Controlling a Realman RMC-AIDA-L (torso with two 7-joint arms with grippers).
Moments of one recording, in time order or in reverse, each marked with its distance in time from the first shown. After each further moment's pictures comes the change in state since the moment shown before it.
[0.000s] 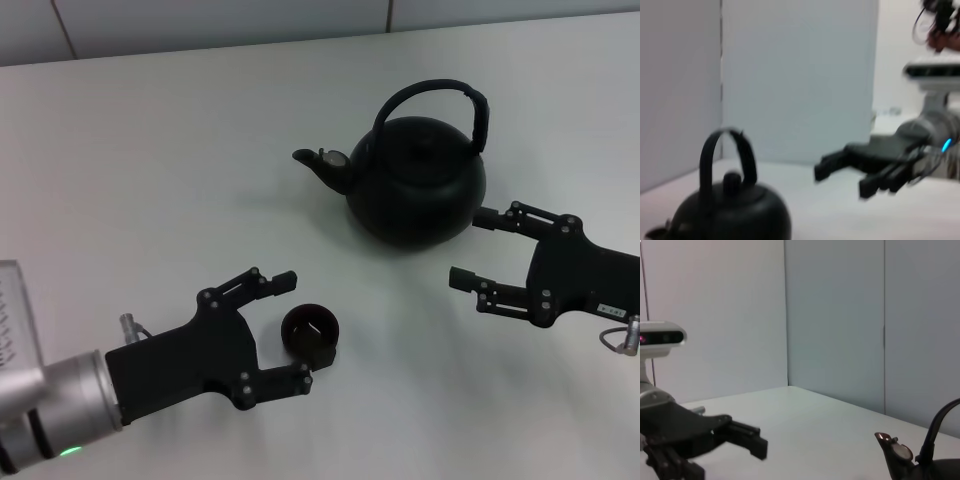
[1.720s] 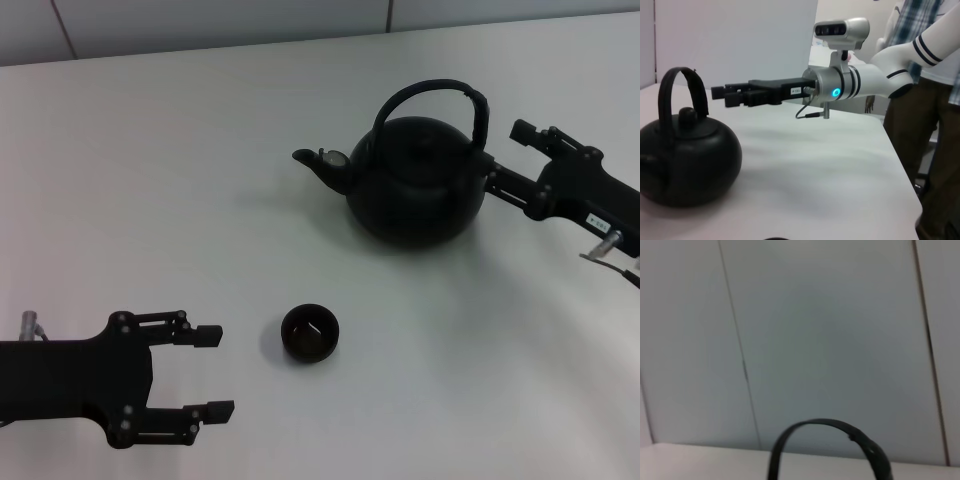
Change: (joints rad) left arm -0.017 0.083 -0.442 0.301 0.682 0.312 -0.480; right arm 0.104 0.006 0.093 0.225 0.254 0.282 -0.003
